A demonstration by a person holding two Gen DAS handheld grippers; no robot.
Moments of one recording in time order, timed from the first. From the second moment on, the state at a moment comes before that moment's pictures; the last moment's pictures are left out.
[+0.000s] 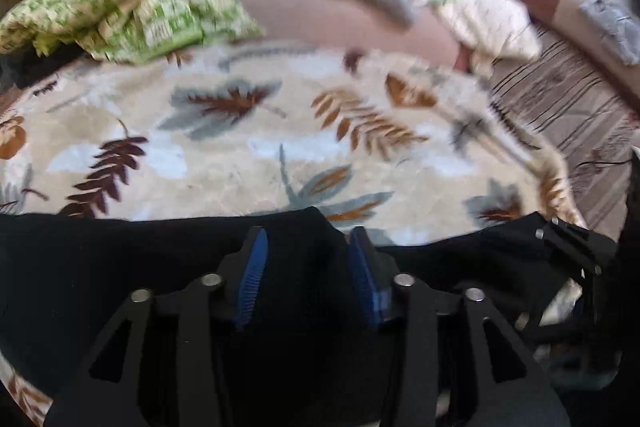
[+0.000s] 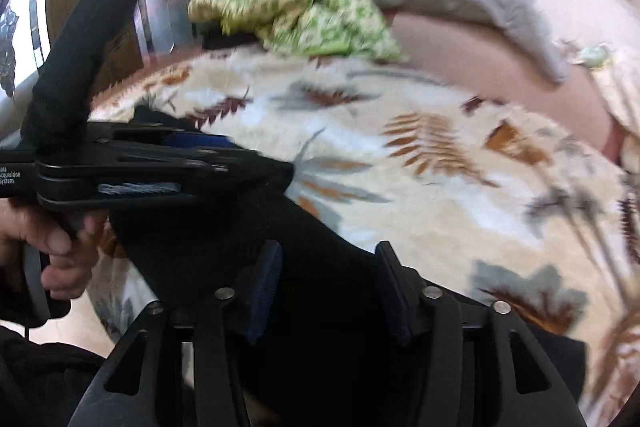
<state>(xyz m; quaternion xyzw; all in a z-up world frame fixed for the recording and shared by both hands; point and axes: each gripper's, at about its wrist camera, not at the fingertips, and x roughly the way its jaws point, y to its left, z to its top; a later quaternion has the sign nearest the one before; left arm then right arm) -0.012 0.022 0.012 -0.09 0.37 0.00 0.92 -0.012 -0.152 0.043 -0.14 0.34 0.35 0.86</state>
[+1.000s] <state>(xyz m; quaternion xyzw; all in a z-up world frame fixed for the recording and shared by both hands) -0.043 0.008 -0.033 -0.06 0.37 -0.06 0.93 -0.037 -0.390 0.041 0.29 0.35 0.17 0.87</state>
